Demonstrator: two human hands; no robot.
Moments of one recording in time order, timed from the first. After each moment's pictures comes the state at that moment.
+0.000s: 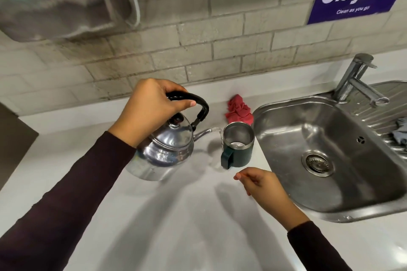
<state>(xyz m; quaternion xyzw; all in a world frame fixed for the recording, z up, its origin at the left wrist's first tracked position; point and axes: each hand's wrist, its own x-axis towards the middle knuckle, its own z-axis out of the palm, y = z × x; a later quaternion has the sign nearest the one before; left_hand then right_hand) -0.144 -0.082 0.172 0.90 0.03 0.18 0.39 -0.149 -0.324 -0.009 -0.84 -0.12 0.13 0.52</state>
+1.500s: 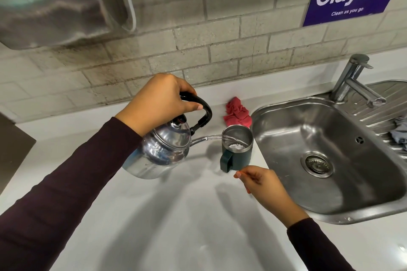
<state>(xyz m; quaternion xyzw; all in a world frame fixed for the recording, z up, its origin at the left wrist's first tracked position) -0.117 -0.088 0.187 0.97 -0.04 0.12 0.18 -0.139 -0.323 -0.006 -0.84 -0.12 0.12 0.52</state>
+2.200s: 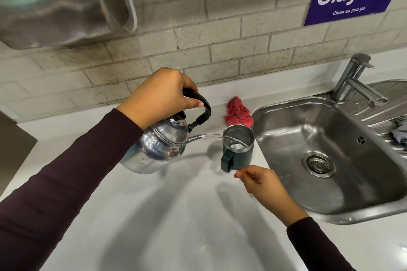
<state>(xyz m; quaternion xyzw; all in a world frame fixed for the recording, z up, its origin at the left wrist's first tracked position) -0.112 -0.089 0.196 0.98 -0.05 0.11 0.13 -0.138 -0.321 -0.010 -0.84 -0.12 0.13 0.51</state>
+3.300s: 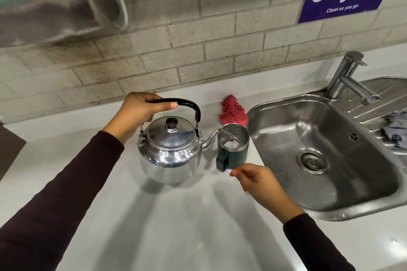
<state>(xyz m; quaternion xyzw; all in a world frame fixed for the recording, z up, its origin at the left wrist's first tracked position) -0.106 -0.037 0.136 0.85 0.13 0.09 0.51 -0.133 -0.322 -0.008 -0.84 -0.12 0.14 0.50</state>
